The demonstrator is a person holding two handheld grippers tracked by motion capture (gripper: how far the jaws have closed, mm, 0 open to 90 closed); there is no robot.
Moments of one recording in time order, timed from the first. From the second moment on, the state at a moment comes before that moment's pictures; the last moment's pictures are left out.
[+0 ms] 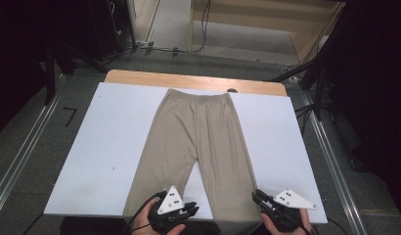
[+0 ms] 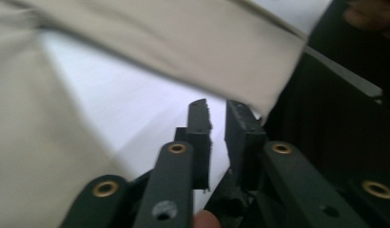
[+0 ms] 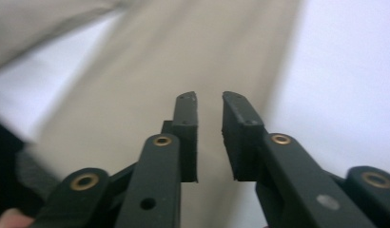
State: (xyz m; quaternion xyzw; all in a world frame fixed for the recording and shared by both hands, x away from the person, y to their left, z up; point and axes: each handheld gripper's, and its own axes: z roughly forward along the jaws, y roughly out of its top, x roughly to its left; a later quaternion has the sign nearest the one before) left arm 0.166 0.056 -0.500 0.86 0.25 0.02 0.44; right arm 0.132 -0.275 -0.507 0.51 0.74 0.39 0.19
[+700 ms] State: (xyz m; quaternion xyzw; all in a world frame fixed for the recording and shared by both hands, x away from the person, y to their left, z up) left arm 0.172 -0.016 -0.523 0.88 0.24 -0.02 0.42; right arm 0.102 -0.279 -0.513 0.49 0.77 0.38 0.16
